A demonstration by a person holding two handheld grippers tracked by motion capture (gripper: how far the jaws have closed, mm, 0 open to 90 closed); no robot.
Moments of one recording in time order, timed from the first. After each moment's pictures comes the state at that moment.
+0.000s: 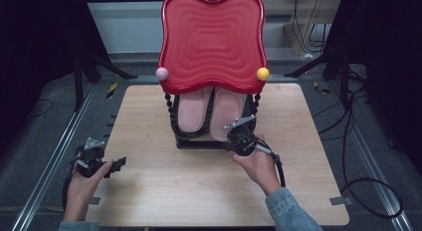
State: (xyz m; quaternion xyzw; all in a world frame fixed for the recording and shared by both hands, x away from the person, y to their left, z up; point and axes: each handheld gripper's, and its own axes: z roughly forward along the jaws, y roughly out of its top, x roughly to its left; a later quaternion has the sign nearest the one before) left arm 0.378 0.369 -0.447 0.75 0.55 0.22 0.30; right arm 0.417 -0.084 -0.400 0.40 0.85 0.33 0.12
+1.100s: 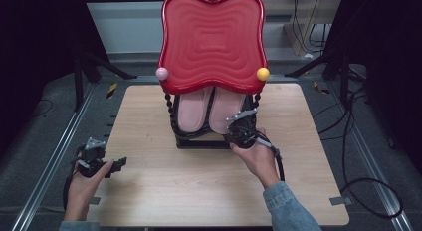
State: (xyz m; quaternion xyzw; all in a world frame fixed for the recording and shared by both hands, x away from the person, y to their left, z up) left arm 0.378 0.367 -0.448 0.75 0.55 0.21 0.30; right arm 0.431 -0.087 -0.394 0.41 0.83 0.34 0.13
